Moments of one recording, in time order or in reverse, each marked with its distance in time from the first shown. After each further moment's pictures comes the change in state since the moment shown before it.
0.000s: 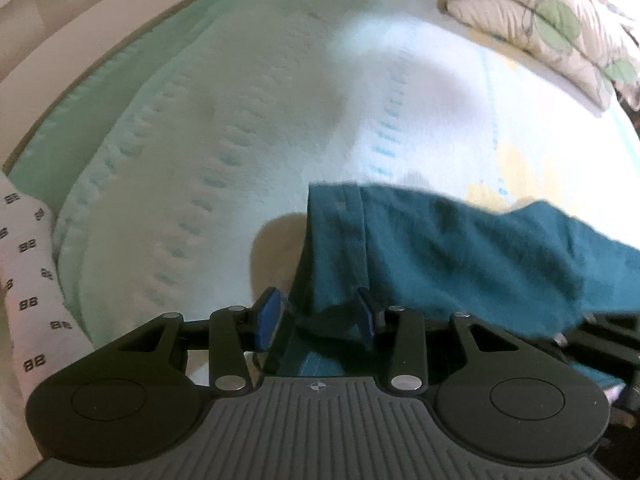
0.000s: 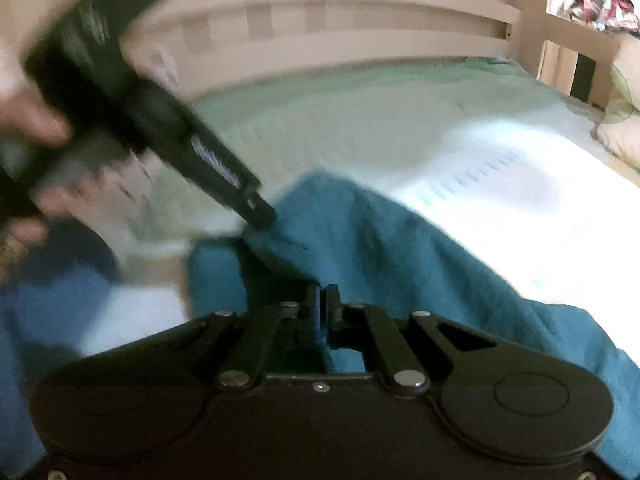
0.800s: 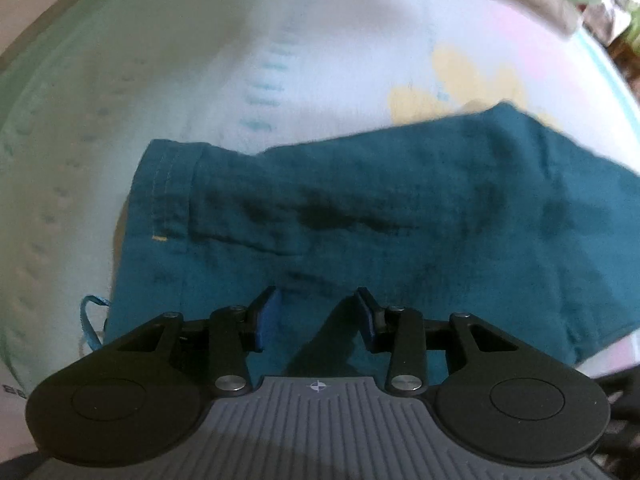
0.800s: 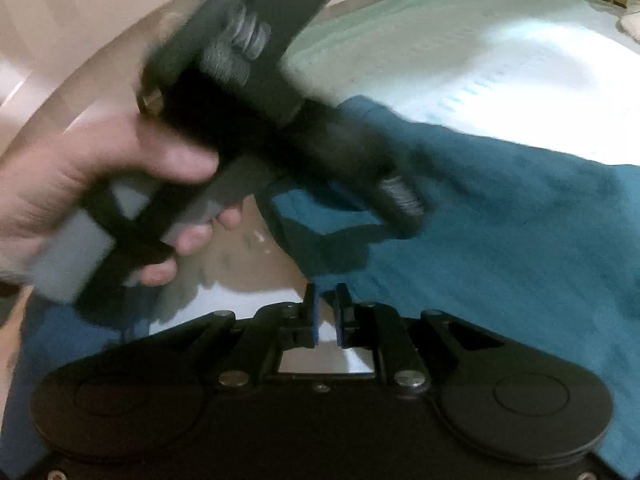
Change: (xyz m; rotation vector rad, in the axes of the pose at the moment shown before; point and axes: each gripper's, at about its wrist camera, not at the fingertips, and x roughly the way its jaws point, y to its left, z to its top) left arm 0.059 -0.079 -0.037 0.110 0.171 -0.102; right arm -0.015 -0.013 -0.053 0.133 0.173 0.138
